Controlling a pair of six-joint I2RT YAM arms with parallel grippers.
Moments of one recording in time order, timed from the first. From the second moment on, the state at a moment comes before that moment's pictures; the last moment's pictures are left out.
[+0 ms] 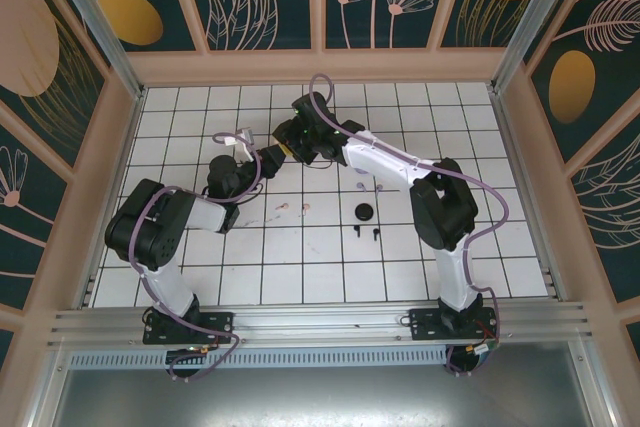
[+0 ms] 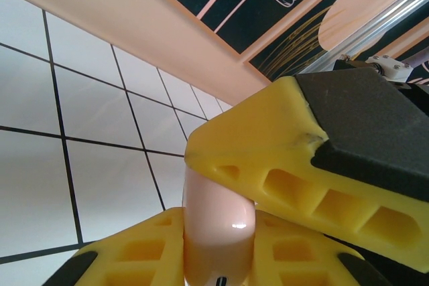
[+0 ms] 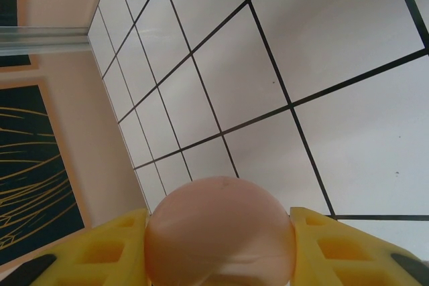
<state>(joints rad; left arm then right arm) -0.35 1.78 0.58 1.15 0.35 -0.83 0.75 2.03 1.68 -0.35 -0.16 1.33</state>
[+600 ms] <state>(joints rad) -0.35 1.78 0.58 1.17 0.36 -0.86 0.72 1.97 1.57 -0.24 -0.17 1.39</state>
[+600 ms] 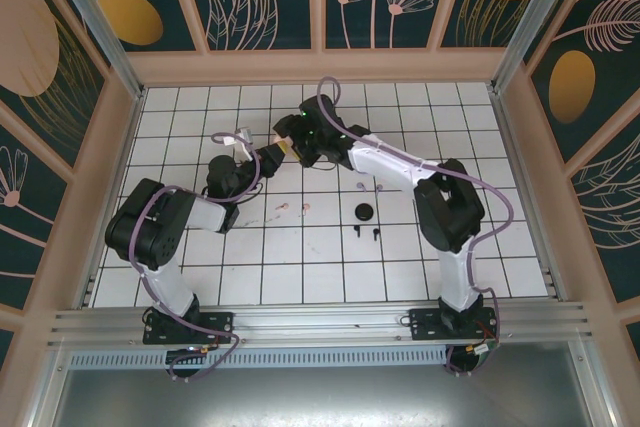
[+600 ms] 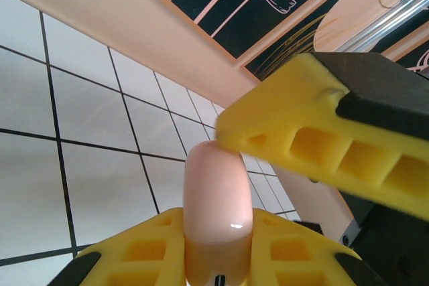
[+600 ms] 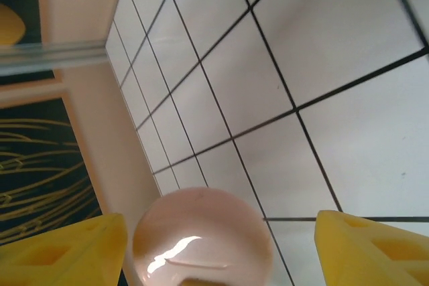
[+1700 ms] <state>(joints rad) -0.35 1.53 0.78 0.52 0.86 -0.58 0.55 1.55 1.07 -0.03 -0.59 0.36</state>
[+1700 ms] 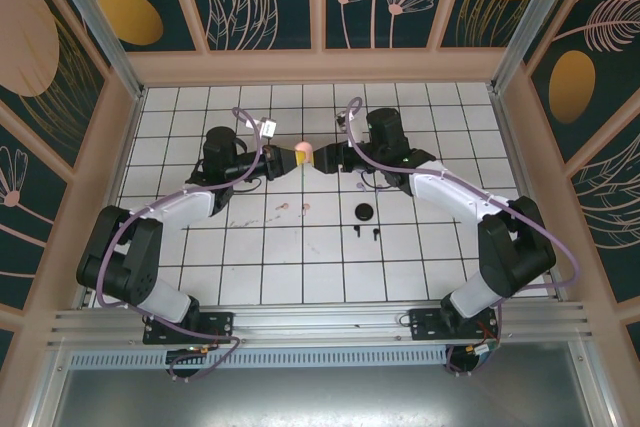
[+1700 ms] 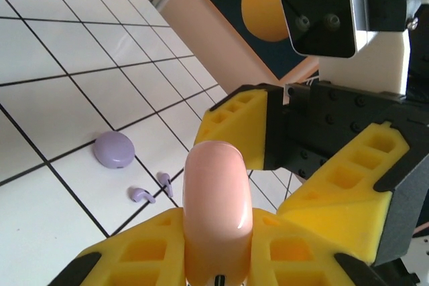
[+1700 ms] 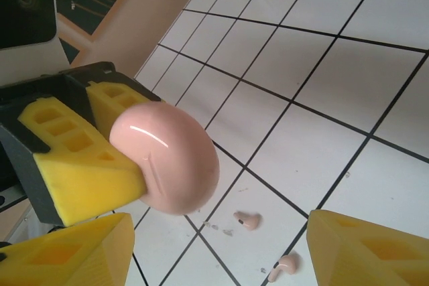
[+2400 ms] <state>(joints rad) -0.35 1.51 0.78 0.49 0.89 -0.59 0.53 1.63 1.08 0.04 -0.59 0.40</state>
